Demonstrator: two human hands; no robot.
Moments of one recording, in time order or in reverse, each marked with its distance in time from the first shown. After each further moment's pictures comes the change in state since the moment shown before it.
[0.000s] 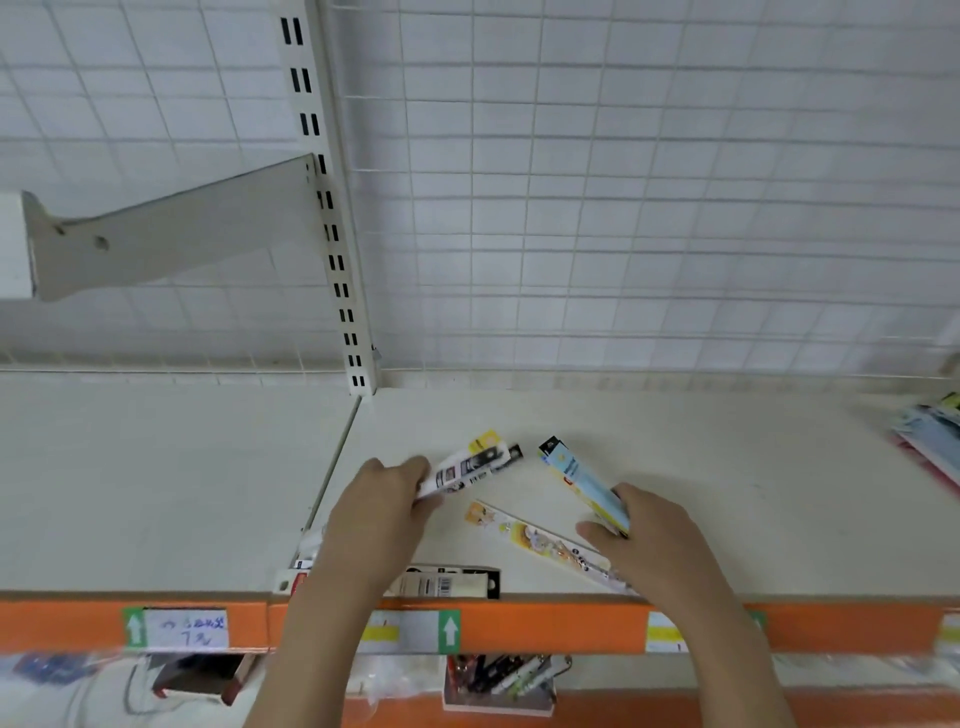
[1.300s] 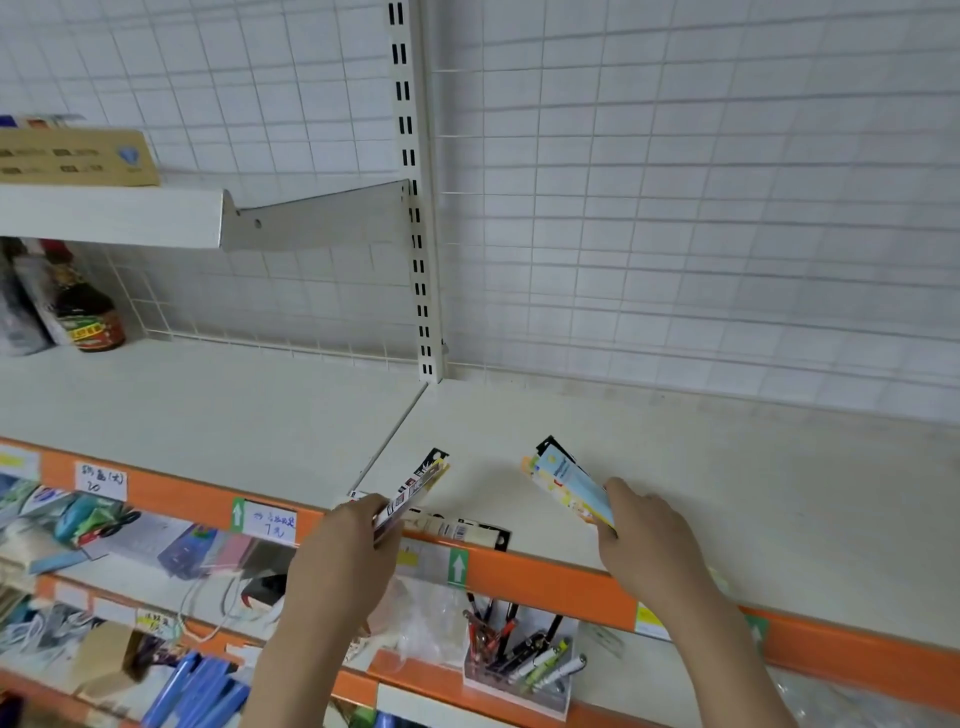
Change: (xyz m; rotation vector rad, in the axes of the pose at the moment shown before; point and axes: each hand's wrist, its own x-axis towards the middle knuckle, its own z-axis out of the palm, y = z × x) left_hand -0.100 0.017 -0.005 0.019 0.258 -0.415; right_hand -0.017 -0.005 -0.008 -0.294 -0.090 -0.299
